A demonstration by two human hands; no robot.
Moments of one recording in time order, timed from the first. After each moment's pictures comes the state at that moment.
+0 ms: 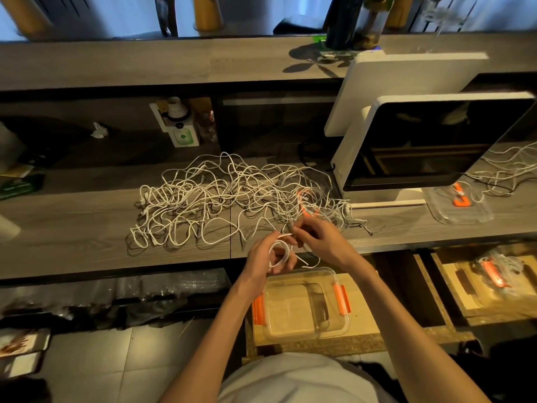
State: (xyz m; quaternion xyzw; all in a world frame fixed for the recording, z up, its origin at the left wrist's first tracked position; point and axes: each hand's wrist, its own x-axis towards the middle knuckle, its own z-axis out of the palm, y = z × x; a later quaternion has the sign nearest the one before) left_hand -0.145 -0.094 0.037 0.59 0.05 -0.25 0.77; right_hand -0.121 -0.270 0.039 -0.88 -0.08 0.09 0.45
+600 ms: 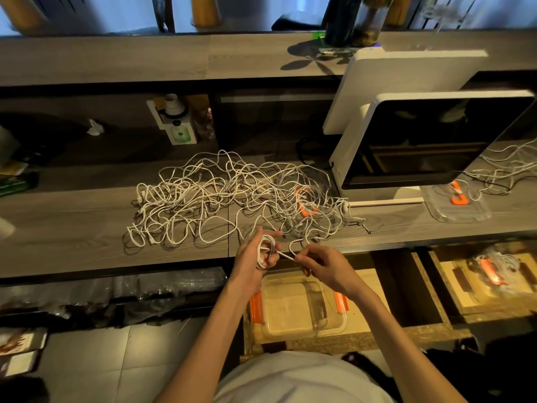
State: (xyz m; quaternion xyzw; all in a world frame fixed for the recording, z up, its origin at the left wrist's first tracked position) left_hand -0.132 -0.087 0.010 0.46 0.20 -0.23 0.83; right_hand -0.168 -0.277 0.010 -0.87 -0.01 0.15 0.48
